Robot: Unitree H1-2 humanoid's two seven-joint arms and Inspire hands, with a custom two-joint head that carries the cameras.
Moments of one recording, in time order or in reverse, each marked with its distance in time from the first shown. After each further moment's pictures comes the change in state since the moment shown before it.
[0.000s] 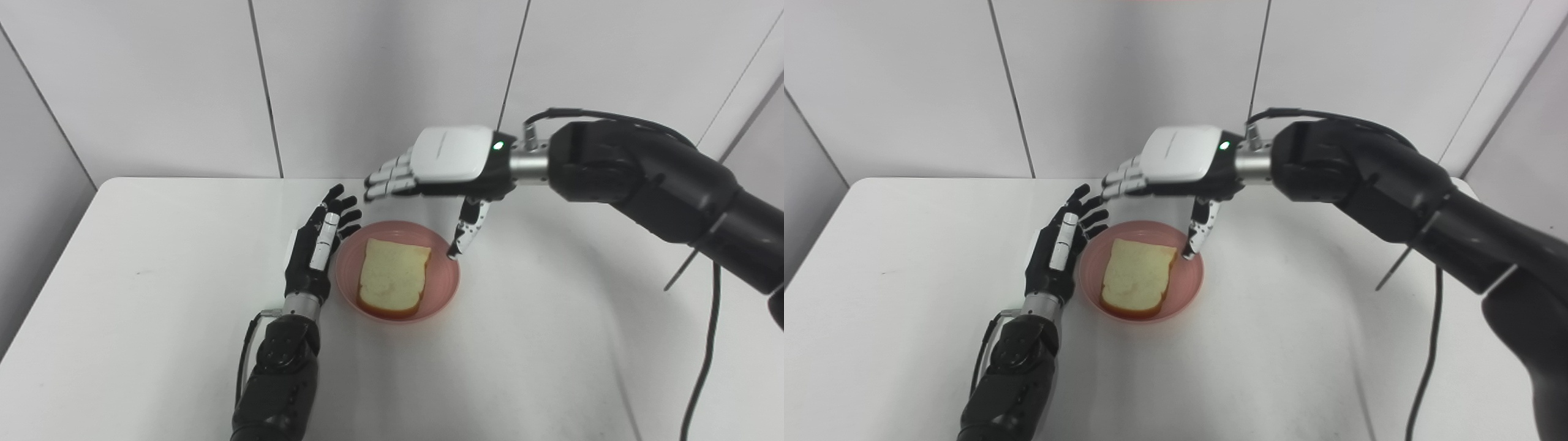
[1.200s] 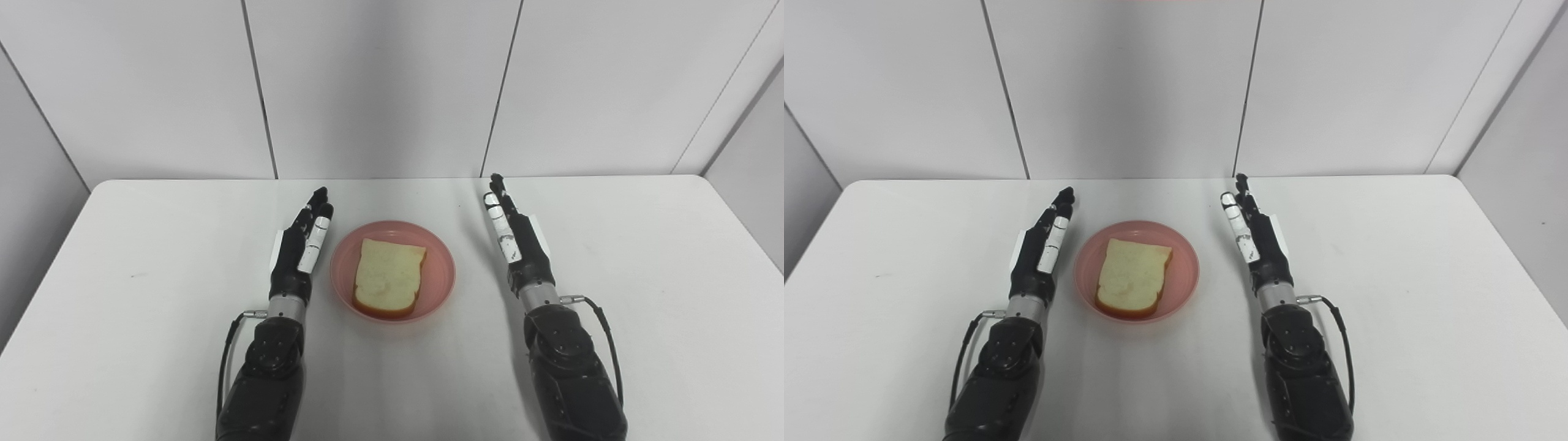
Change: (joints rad) left arm 0.027 0.039 -0.036 -0.052 0.148 0.027 0.102; right arm 0.626 0.672 -0.829 0.059 0.390 0.469 -0.452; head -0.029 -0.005
